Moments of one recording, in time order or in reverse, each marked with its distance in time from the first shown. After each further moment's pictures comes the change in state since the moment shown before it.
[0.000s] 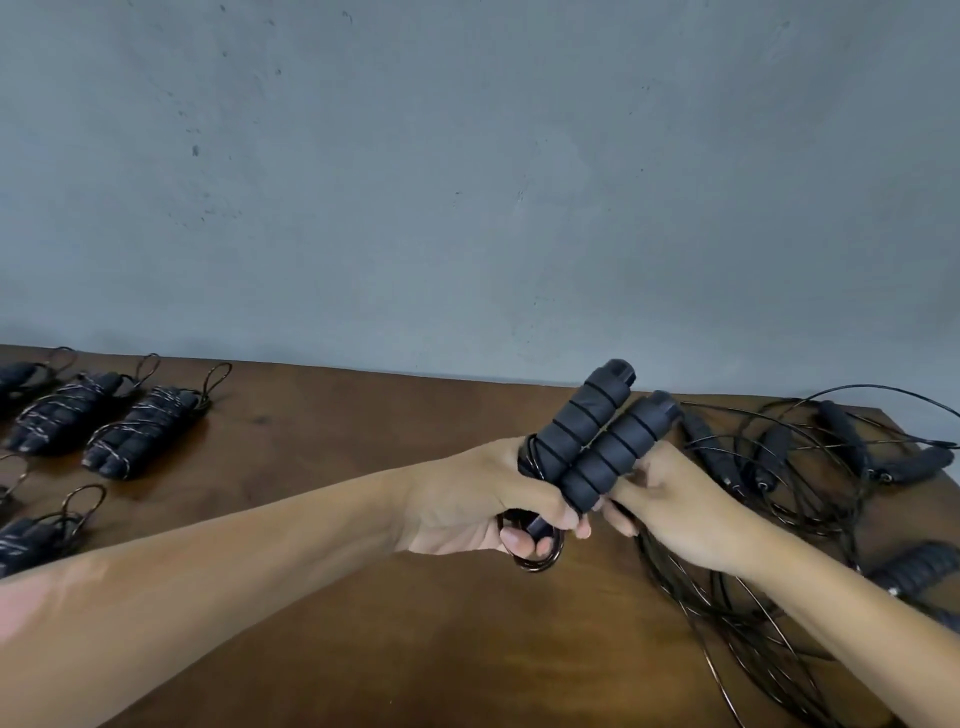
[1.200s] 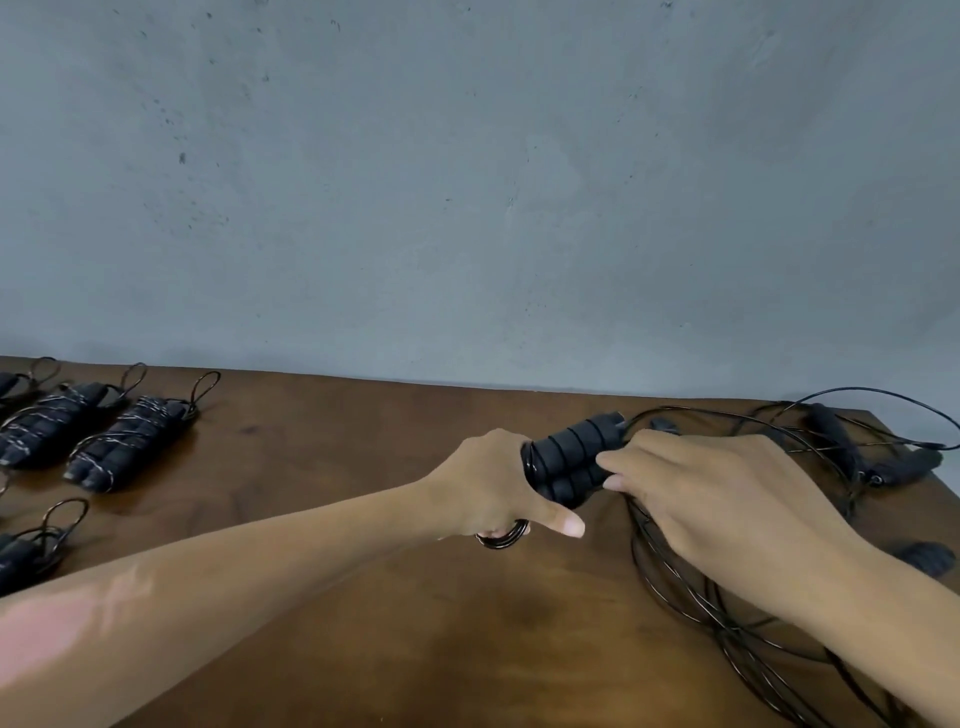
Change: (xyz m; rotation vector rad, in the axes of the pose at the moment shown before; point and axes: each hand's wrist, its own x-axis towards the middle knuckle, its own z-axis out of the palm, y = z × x) left_hand 0.026 -0.005 -0.008 0.678 0.481 -0.094; right_hand -0.036 -0.045 -0.017 -1.161 0.286 -0.334
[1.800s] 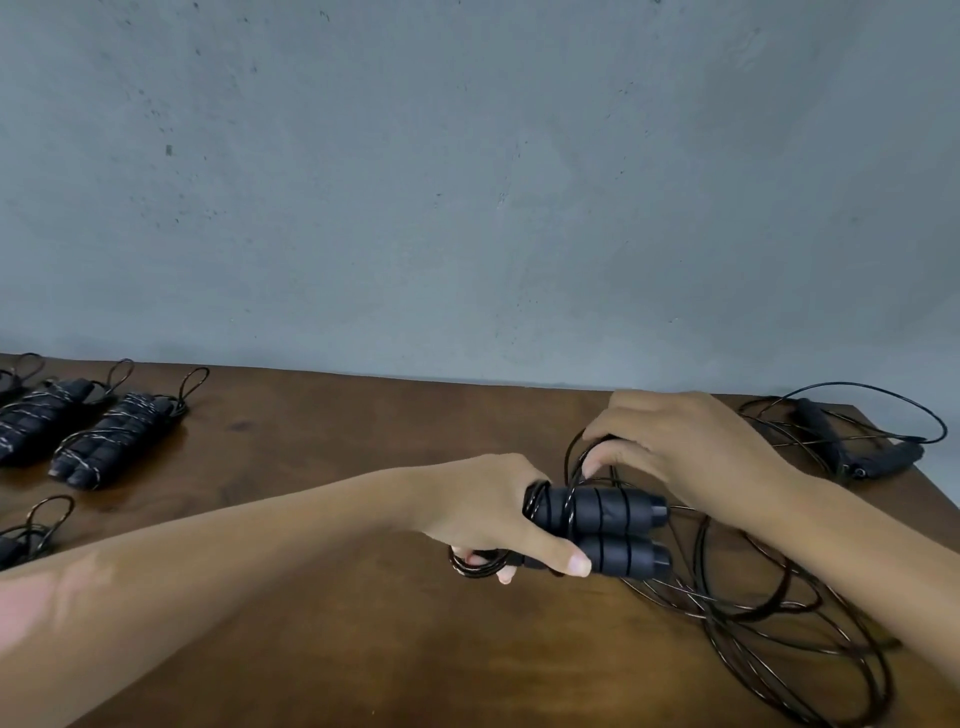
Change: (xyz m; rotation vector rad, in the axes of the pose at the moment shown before) left_hand -0.024 0.017 -0.010 0.159 -0.390 0.129; right_hand 0.025 0.042 0.036 0.354 0.019 -0.103
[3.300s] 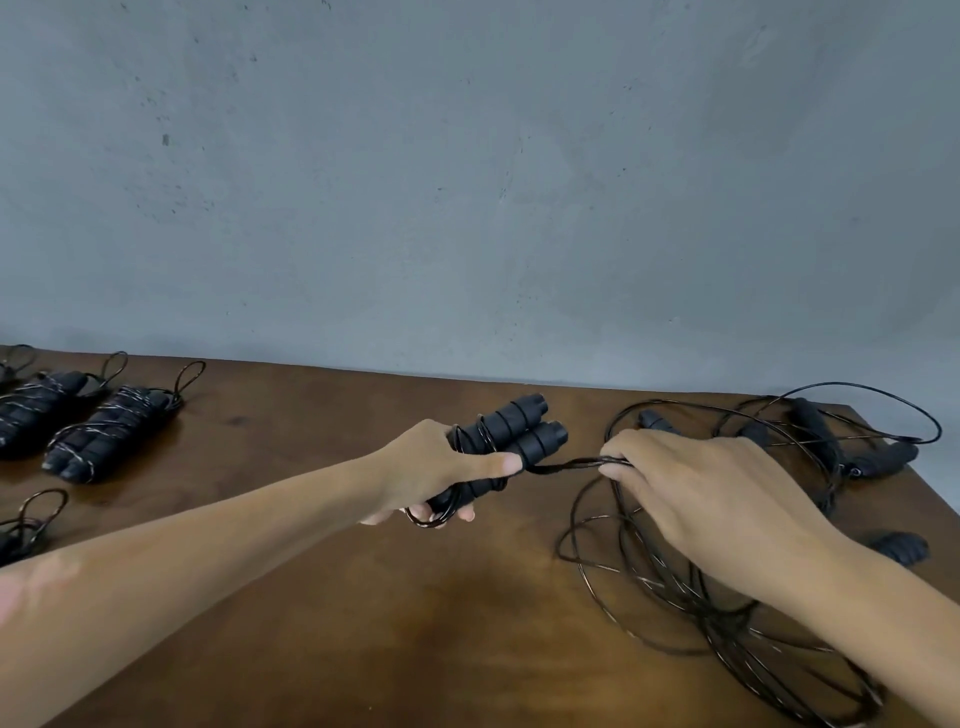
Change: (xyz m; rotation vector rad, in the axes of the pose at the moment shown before) left_hand 0.001 -0.052 -0.013 -0.477 0.384 -0.165; right_hand -0.030 -0.037 -0.001 -0.343 0.038 0.132
